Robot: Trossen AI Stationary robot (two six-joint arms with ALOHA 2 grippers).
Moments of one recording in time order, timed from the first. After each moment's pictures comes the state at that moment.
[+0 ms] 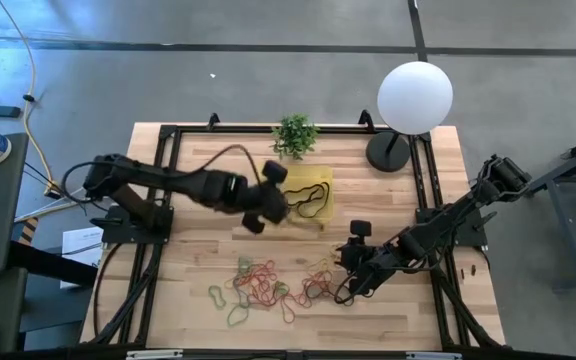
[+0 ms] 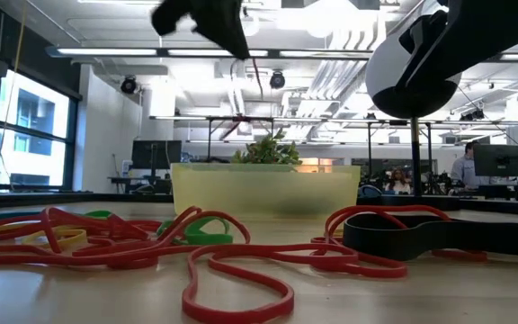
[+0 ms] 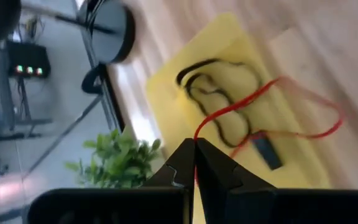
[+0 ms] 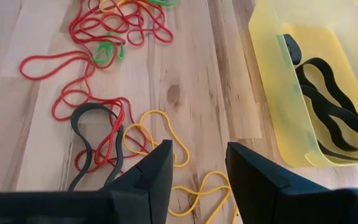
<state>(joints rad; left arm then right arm) 0.01 1.61 1.46 -0.79 -0.47 0.65 0.58 1.44 0.90 -0.41 0.52 0.44</state>
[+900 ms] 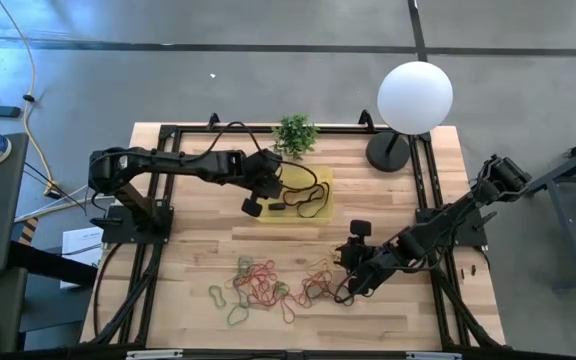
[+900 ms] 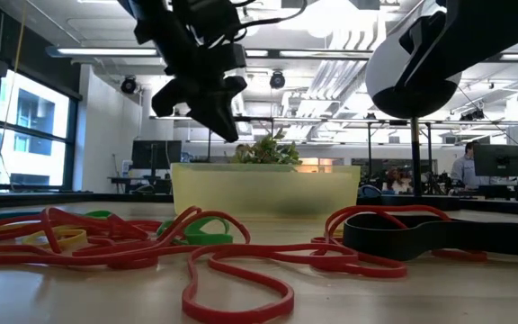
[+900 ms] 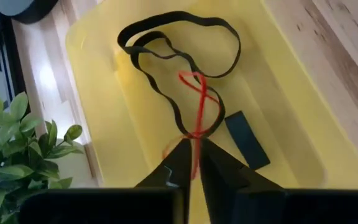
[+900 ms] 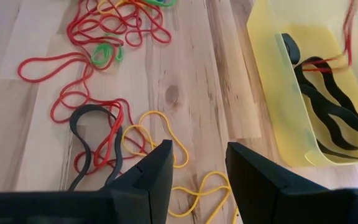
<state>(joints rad) 0.33 1.61 1.11 -0.46 -0.03 0.73 0.58 1.44 0.90 -0.41 0.52 0.45</state>
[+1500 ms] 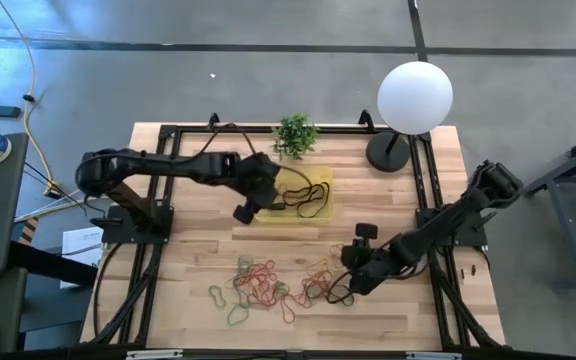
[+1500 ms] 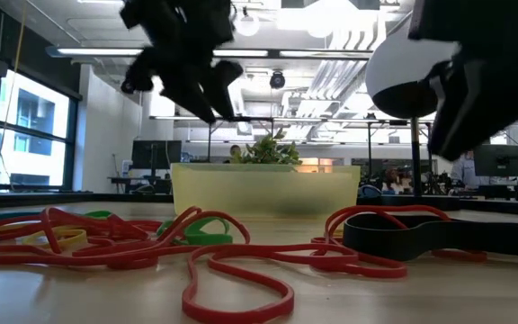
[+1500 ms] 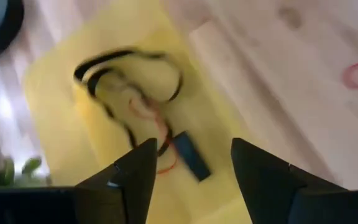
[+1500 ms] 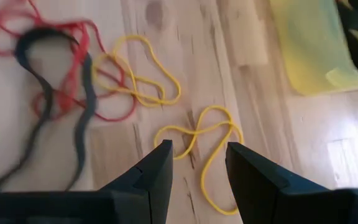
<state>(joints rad) 0.25 1.53 1.10 -0.55 0.12 0.73 0.58 1.56 0.90 -0.57 0.47 0.62</state>
